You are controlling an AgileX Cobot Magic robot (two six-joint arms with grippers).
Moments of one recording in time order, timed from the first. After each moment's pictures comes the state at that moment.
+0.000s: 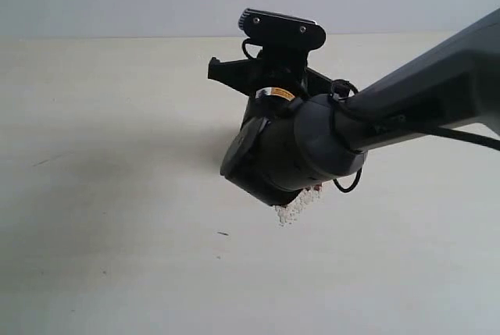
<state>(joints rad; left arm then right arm) 0.11 0.08 -0.03 -1.48 -0.01 1.13 0.90 2.11 -1.11 1.26 -1.12 -0.50</state>
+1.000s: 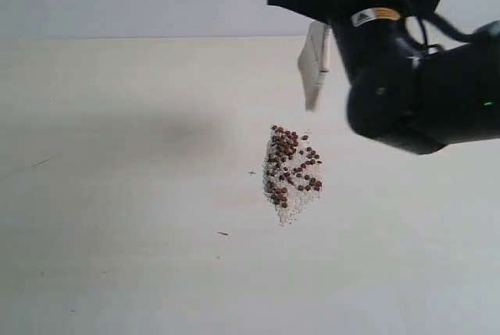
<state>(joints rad) 0.11 0.08 -0.03 -1.48 -0.01 1.13 0.70 1.72 -0.83 0.76 -1.05 -0.41</state>
